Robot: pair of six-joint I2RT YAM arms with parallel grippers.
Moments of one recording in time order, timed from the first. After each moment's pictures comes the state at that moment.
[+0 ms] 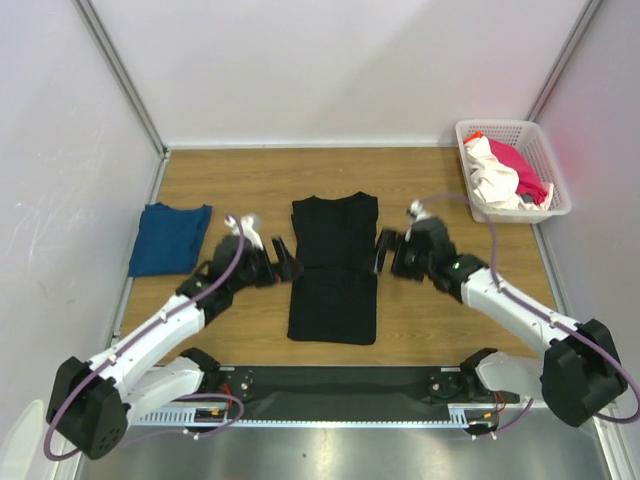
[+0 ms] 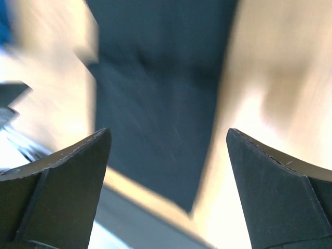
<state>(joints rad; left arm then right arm) -0.51 0.97 0.60 -0.19 0.06 -0.66 0.51 1.18 0.76 -0.24 -0.14 0.68</state>
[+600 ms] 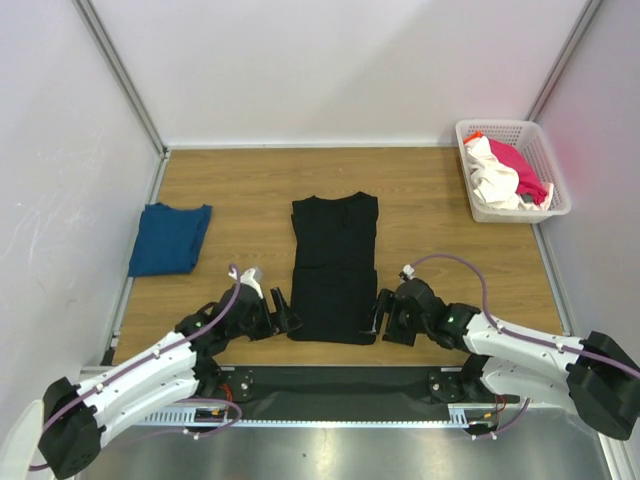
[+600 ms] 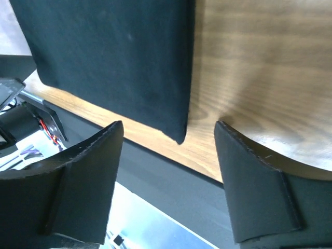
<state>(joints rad) -0.73 0.71 0.26 -0.32 0.05 -0.94 0.87 0.99 0.36 -0.23 -0.08 1.10</state>
